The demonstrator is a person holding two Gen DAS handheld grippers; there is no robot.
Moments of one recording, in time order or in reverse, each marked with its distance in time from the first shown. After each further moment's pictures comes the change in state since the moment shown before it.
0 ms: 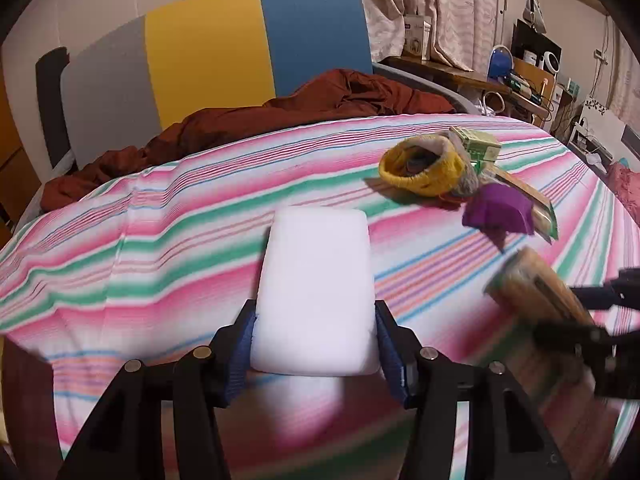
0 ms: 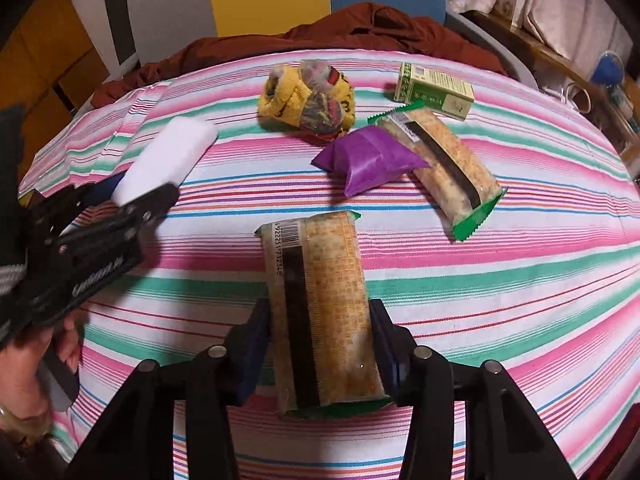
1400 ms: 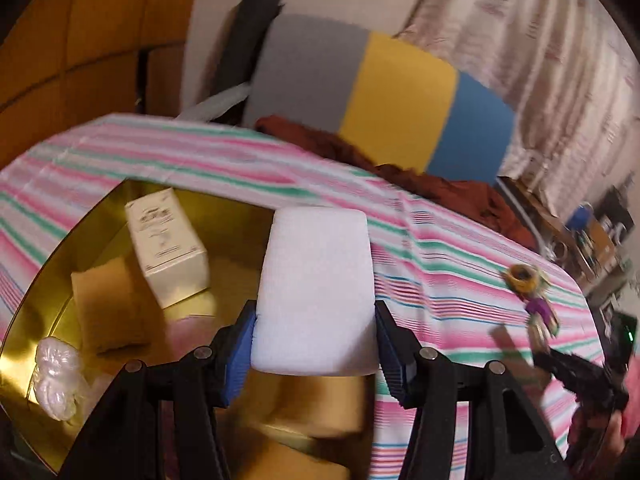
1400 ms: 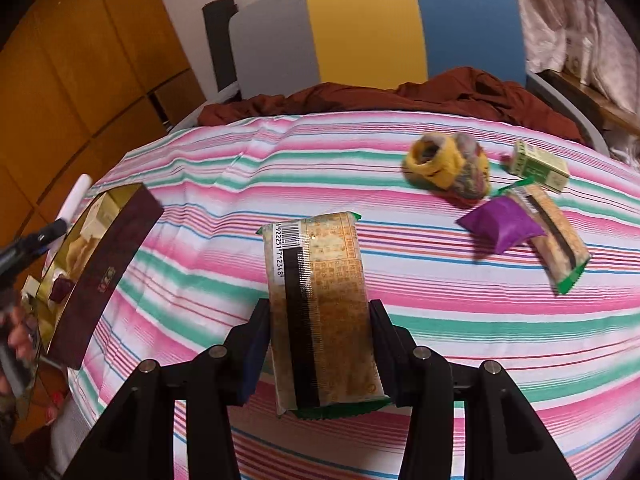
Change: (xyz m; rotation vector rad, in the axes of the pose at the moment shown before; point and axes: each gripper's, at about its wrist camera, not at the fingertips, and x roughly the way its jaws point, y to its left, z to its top) left arm -0.170 0.223 -0.105 -0.583 -0.097 0.123; right arm -0.026 0.067 -0.016 -0.179 -0.197 0.275
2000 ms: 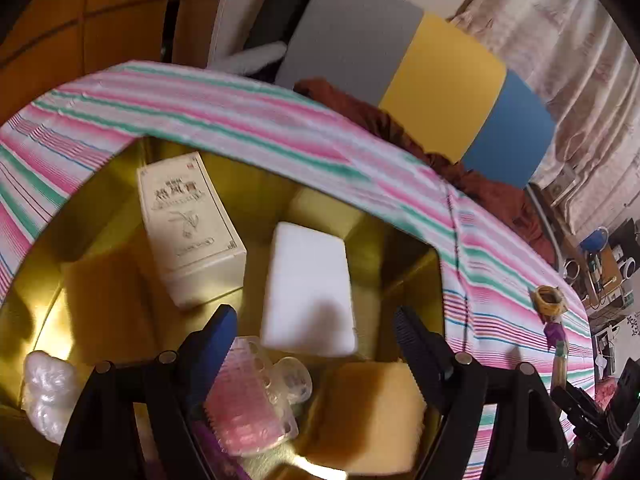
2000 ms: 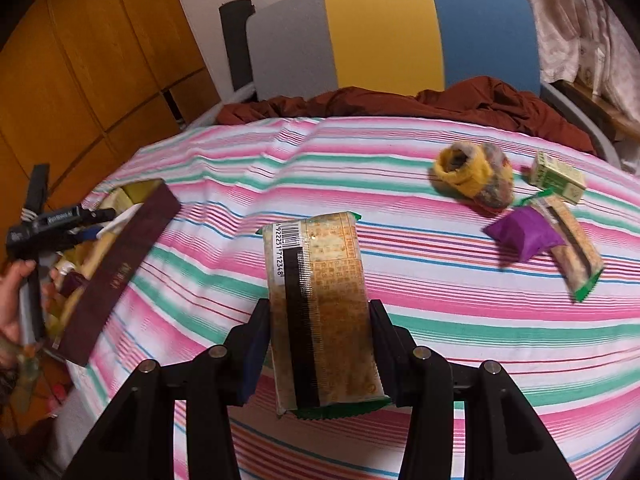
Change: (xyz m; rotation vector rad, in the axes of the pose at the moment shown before) left arm 0.031 0.039 0.013 -0.106 0.087 0.024; right arm -0.002 0.021 0.003 -0.023 -0.025 0.056
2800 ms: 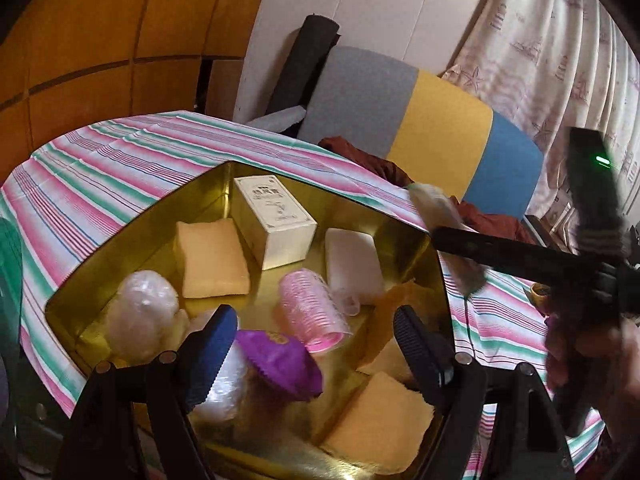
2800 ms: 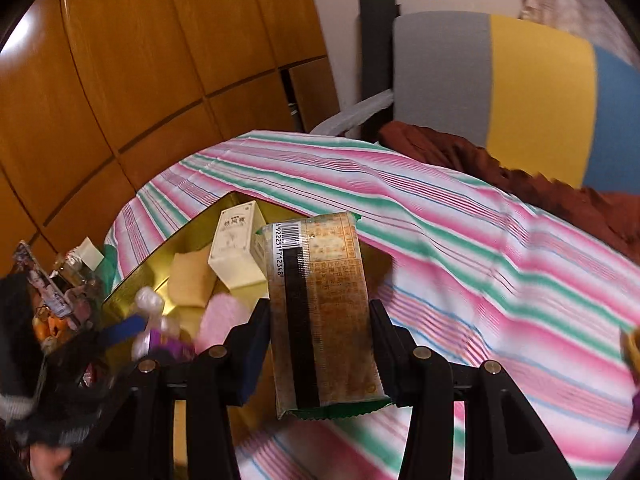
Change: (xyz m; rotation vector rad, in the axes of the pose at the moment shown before) left arm -0.080 0.032 -0.077 0.008 -0.238 0.042; right arm 0.097 0.232 0.088 -0.306 0.028 0.183
